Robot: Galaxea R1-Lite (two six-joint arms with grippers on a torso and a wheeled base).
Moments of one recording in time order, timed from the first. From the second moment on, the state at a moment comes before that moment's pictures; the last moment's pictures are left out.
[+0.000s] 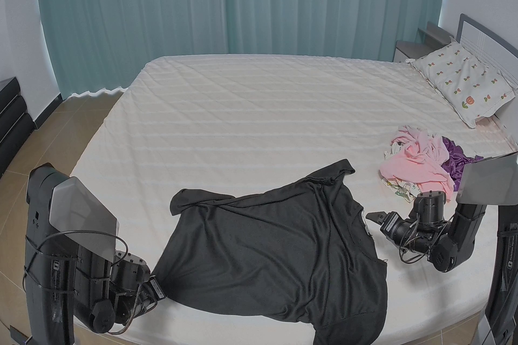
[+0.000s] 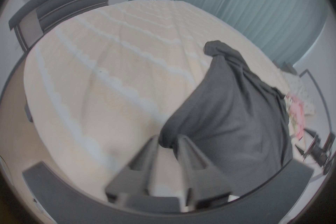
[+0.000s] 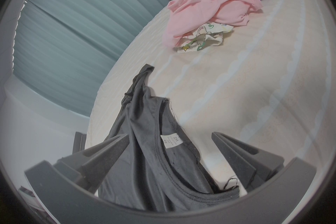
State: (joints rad) left arm -0.32 2.42 -0.08 -1.46 0.25 -0.76; right arm 0.16 2.32 -0.51 -1.23 0.08 0.84
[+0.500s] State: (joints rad) left arm -0.33 2.35 -0.02 -1.23 0.26 -0.69; right arm 0.14 2.35 -0.55 -1.16 0.21 0.63
